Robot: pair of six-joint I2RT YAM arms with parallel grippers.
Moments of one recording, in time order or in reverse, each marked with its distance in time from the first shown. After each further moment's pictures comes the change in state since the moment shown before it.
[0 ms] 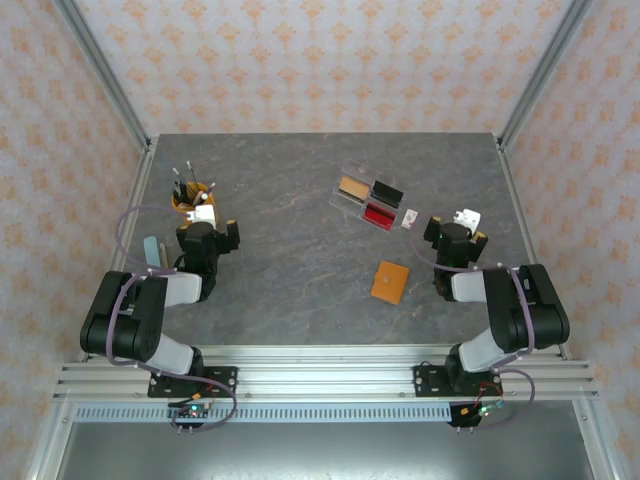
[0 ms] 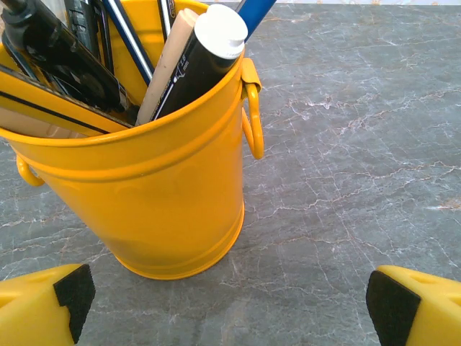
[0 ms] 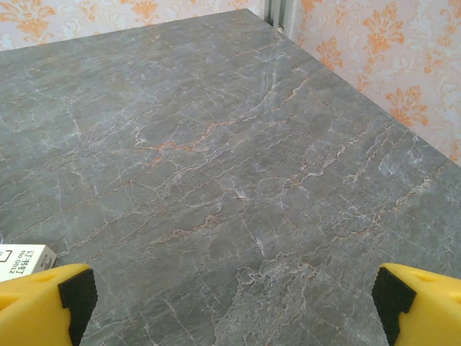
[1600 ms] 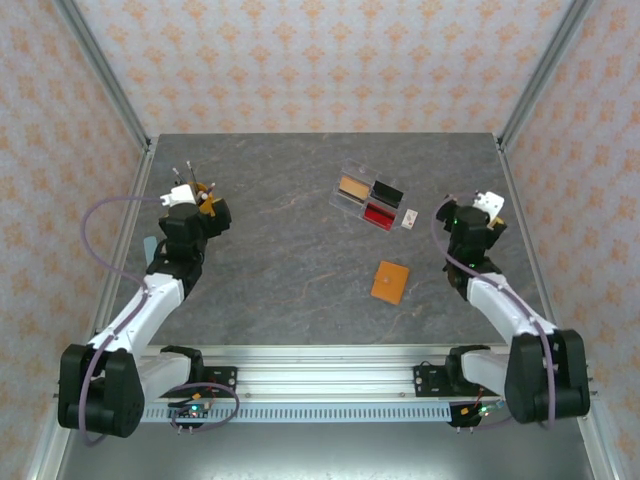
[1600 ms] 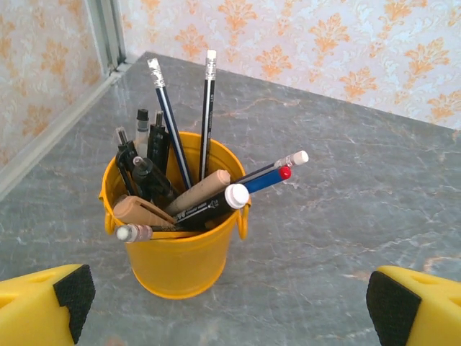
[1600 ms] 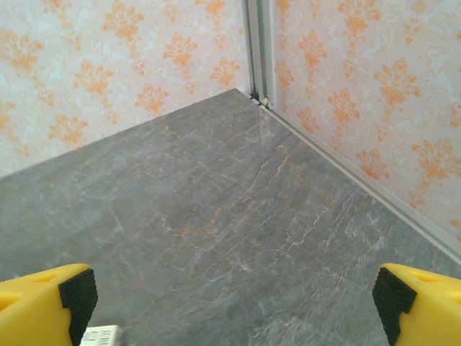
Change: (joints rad) left arm -0.016 -0.392 0.232 -0.621 -0.024 -0.245; right arm 0.000 -0.400 0.187 -0.512 0.039 0.120
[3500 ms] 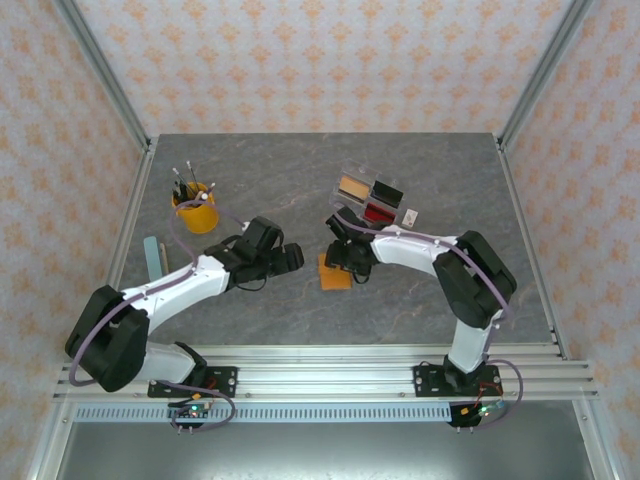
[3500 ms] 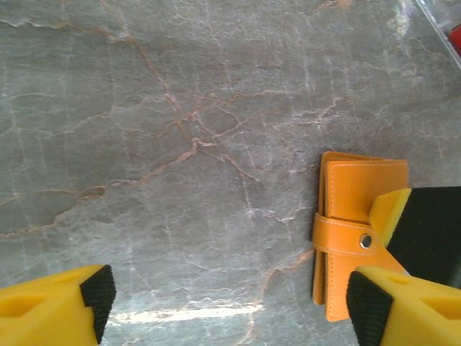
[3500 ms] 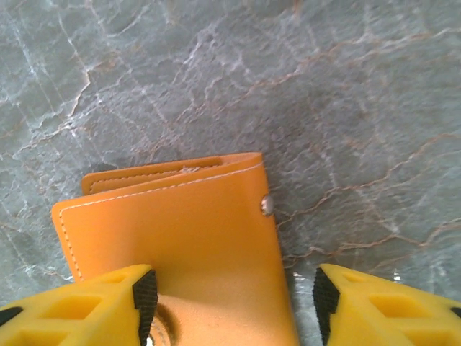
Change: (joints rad) left arm -0.484 0.263 0.140 -0.388 0.303 -0.488; right arm 0.619 0.675 0.544 -0.724 -0.491 0.537
